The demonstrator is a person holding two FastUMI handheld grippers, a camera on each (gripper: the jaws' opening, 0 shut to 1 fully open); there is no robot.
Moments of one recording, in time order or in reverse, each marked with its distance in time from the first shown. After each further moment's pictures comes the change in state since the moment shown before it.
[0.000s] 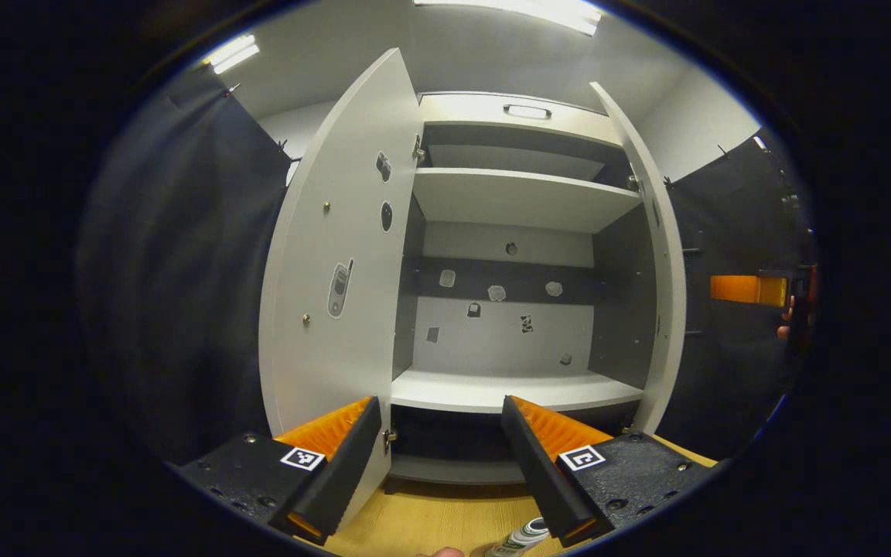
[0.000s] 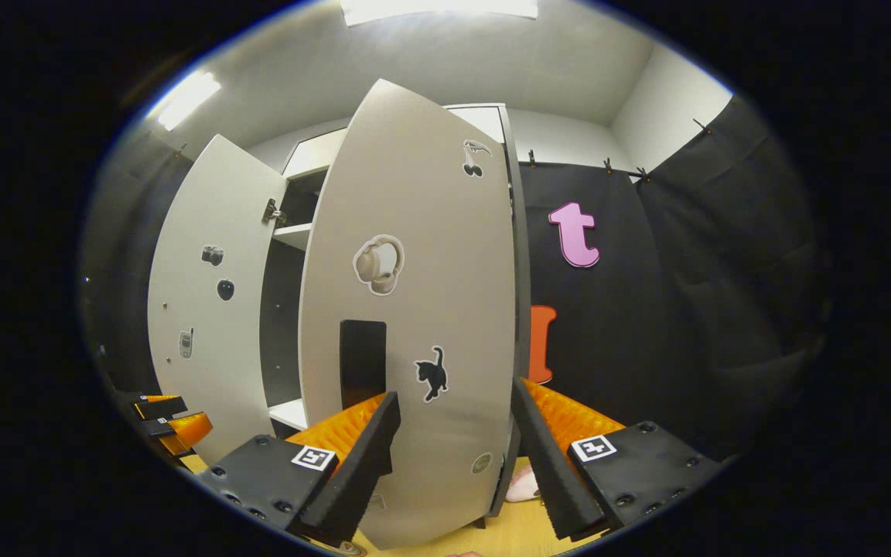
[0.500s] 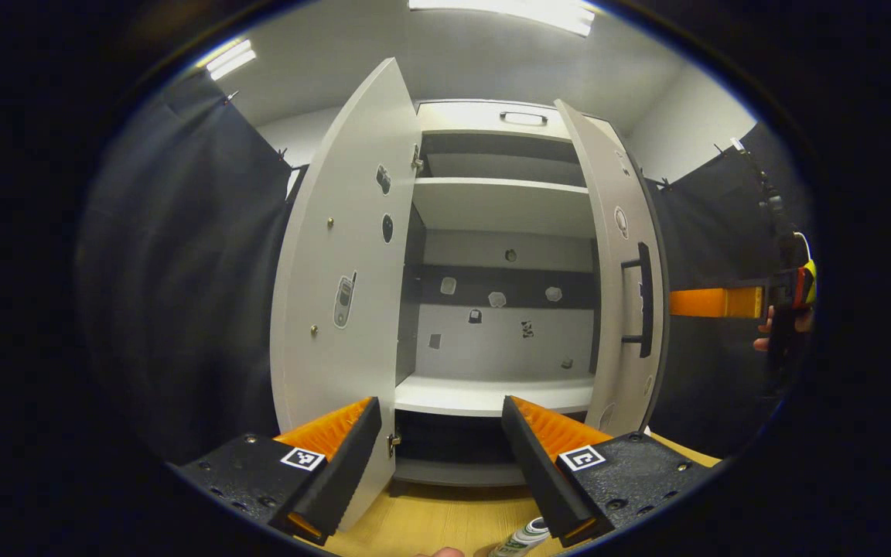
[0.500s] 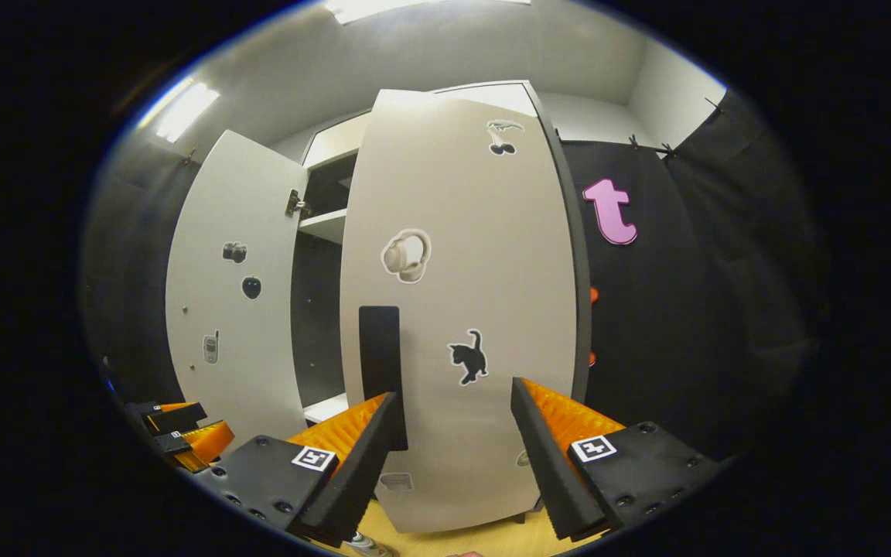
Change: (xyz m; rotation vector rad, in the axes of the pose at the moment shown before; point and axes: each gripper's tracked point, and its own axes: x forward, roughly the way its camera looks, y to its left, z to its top) left arm -0.005 -0.001 0.008 0.014 -0.030 0.006; right arm 0.031 0.049 -0.028 0.033 0.085 0.103
